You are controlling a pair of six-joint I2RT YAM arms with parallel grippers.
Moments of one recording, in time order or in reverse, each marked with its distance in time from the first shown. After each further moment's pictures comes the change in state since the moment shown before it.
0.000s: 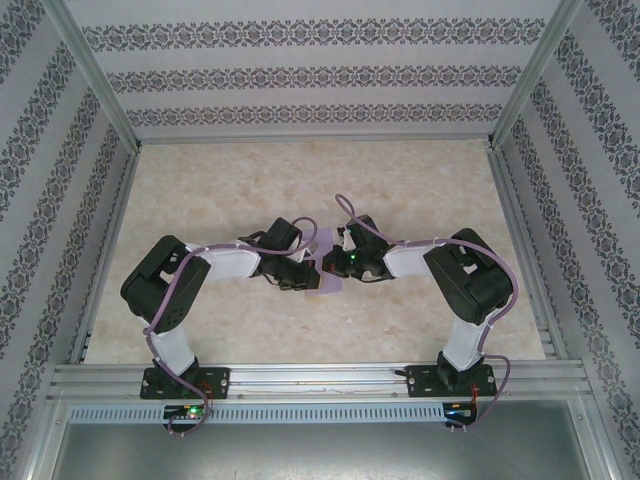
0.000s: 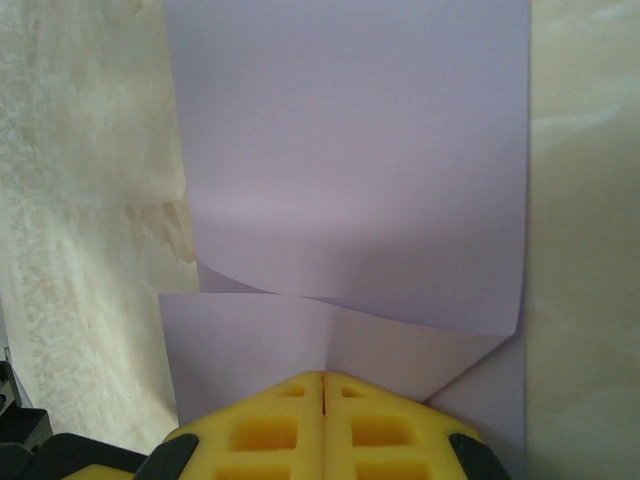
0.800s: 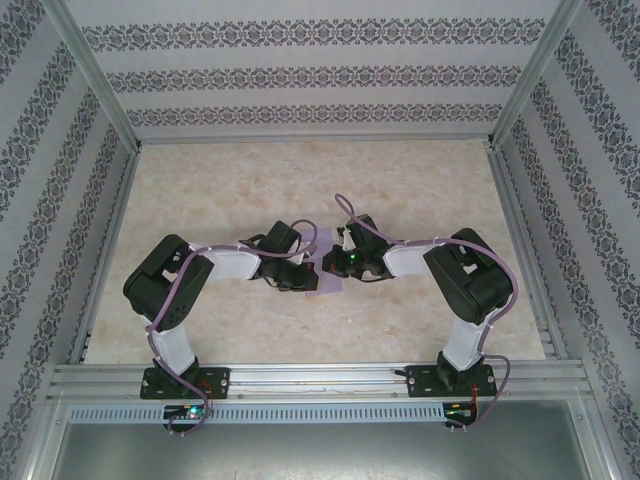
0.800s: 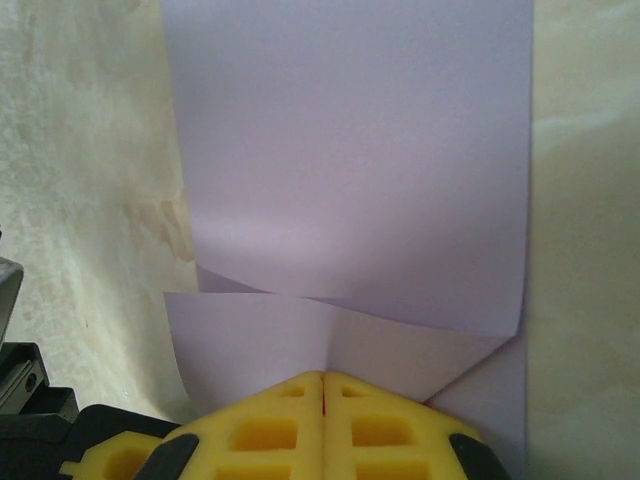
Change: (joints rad) left arm 0.000 0.011 -0.042 0.057 -0.032 0.016; right arm 0.000 0.002 0.008 -0.017 0.000 -0.008
